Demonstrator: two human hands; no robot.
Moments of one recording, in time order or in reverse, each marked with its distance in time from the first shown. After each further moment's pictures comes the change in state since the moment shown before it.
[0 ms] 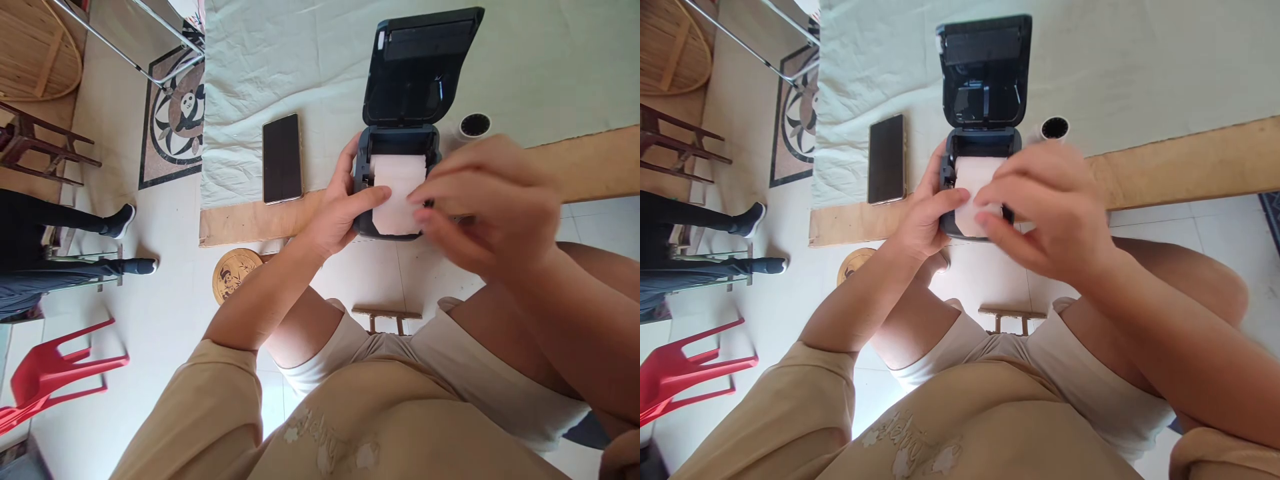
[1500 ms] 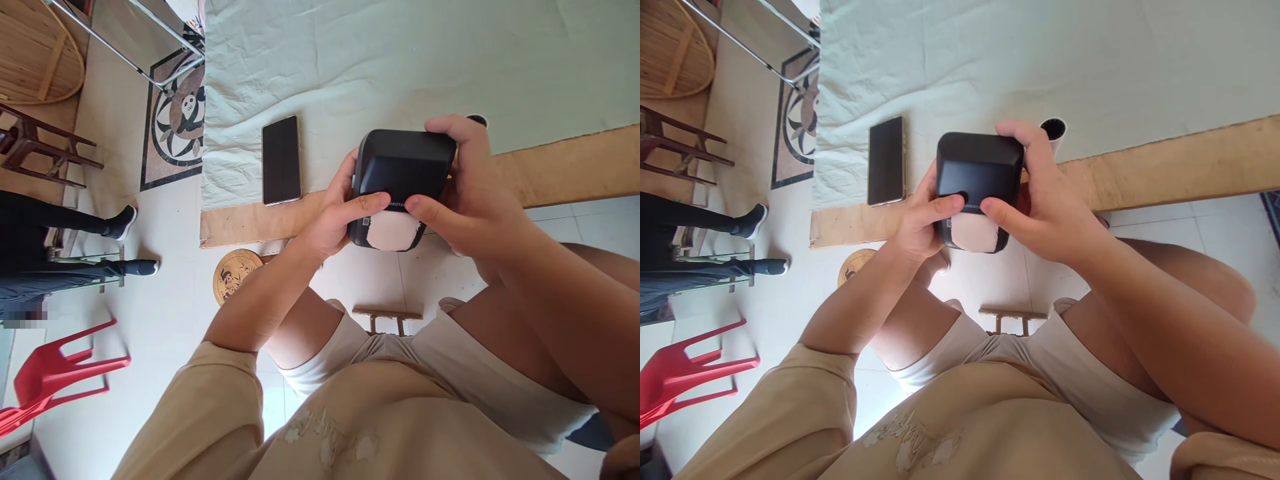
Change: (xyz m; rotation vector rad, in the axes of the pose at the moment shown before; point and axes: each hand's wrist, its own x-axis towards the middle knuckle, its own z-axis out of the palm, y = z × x) left_hand 0.007 -0.005 -0.022 0.045 -0.229 0.072; right_hand -0.018 0.019 0.000 0.575 -0.364 0.694
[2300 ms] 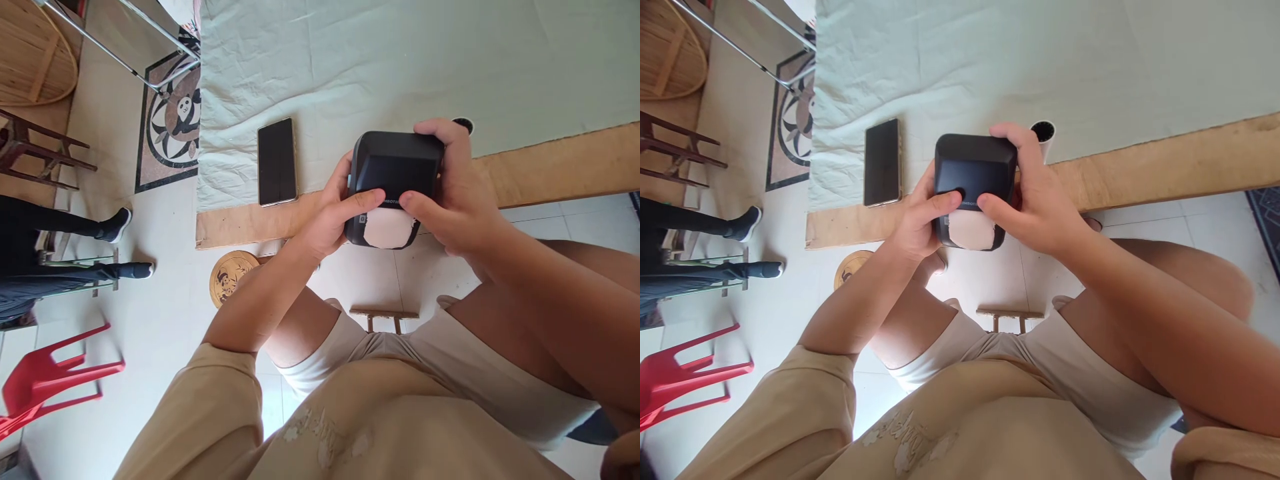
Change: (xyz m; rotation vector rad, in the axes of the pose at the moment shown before) left_hand 0.002 0.005 0.010 0.017 0.073 -0.070; right_hand 0.000 0.008 -0.001 -0.142 0.019 0.046
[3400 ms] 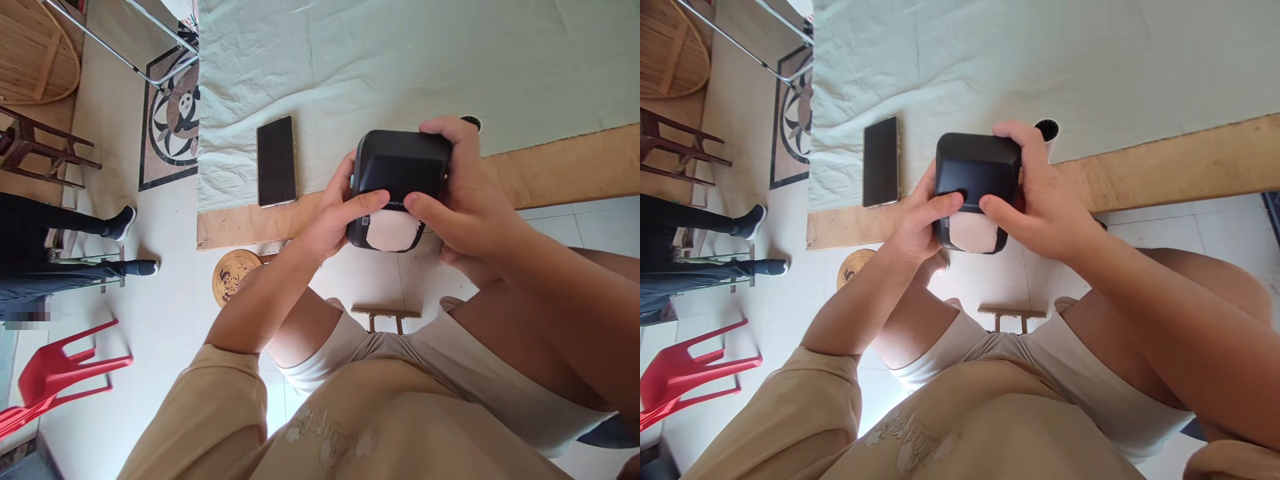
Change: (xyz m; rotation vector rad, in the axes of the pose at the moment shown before) left_hand -0.002 0.001 0.000 0.005 -0.003 -0.002; right_hand 0.001 0.000 -0.009 0.002 -0.023 -0.032
